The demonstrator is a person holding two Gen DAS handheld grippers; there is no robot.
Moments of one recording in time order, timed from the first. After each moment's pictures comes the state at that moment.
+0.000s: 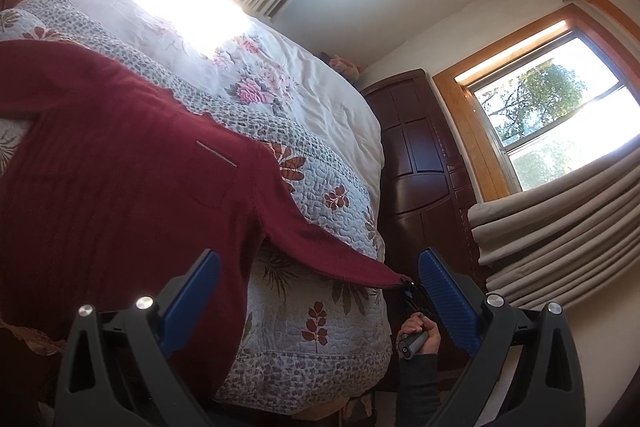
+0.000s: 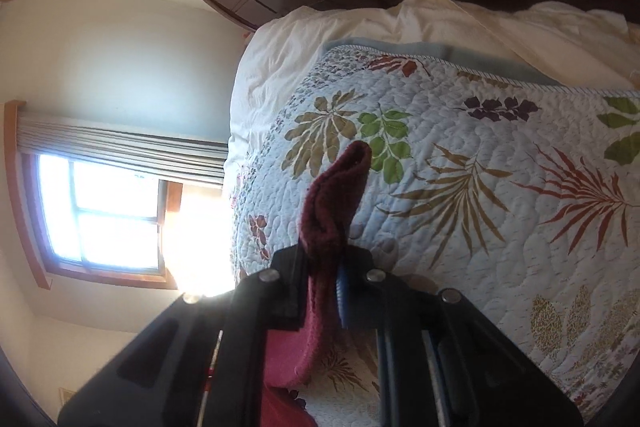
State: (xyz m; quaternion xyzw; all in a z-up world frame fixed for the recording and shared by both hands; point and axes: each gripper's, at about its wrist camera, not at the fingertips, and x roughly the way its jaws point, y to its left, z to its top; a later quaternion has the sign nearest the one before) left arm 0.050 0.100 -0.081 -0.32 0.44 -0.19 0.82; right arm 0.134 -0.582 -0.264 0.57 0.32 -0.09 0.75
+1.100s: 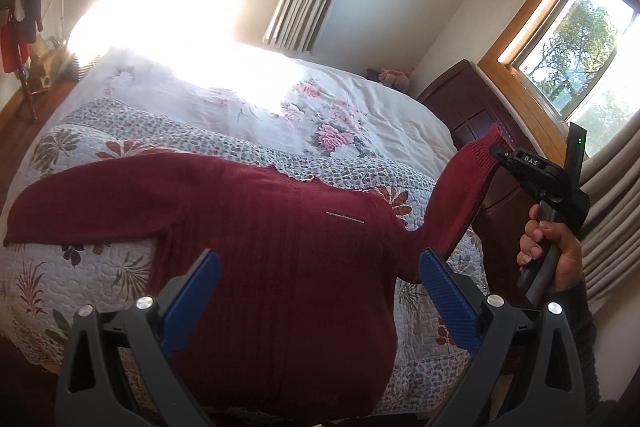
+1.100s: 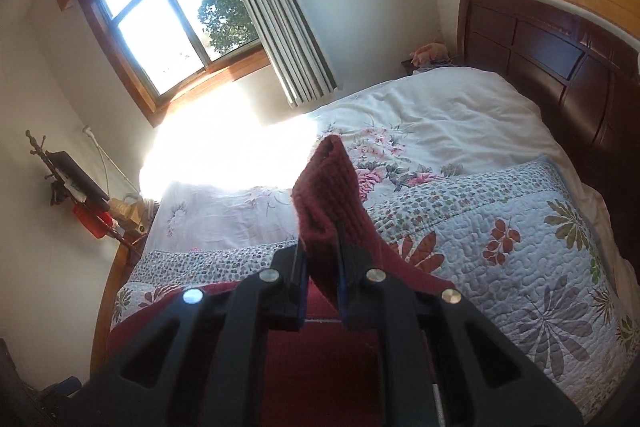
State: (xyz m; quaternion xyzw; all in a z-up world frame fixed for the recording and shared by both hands) left arm 0.083 0.236 -0.041 -0.15 0.43 -0.11 0.88; right arm 0.289 -0.182 -0.020 0.17 0.36 0.05 0.91
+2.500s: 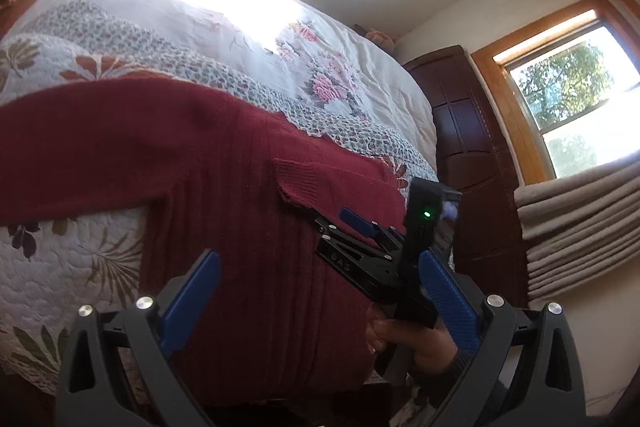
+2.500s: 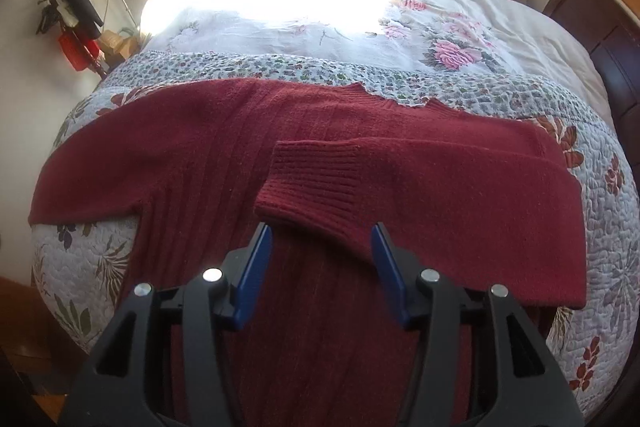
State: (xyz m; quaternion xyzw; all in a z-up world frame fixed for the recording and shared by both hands) left arm 0.163 0.354 -0.167 -0.30 0.52 -0.20 0.78; right arm 0.262 0.072 -0.210 0.00 0.53 0.10 0.84
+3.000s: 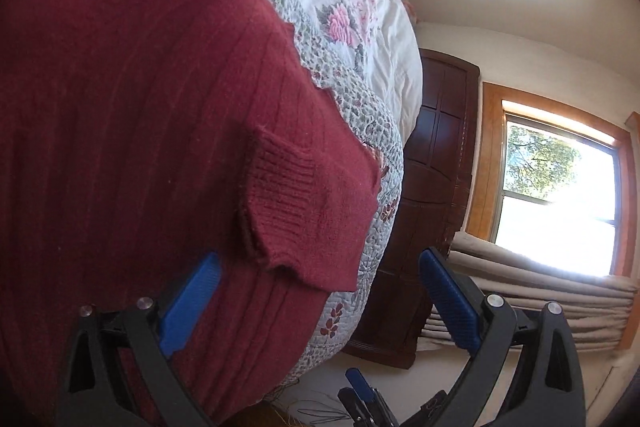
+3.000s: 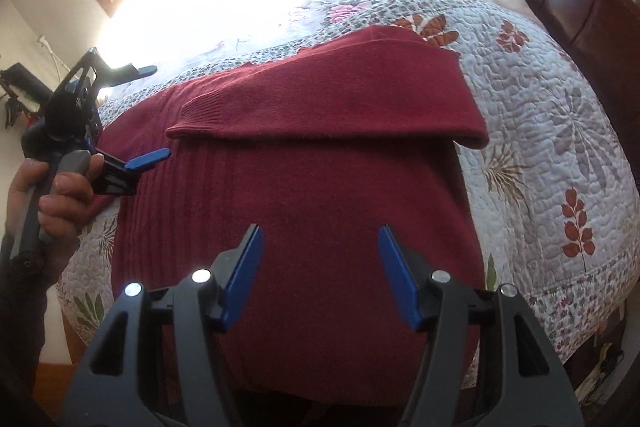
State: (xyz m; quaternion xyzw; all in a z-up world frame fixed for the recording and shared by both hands) left arm 0.284 0.289 -0.331 -0.48 0.60 -0.23 0.59; right arm 0.139 -0.051 -0.193 0.13 0.54 -0.01 0.83
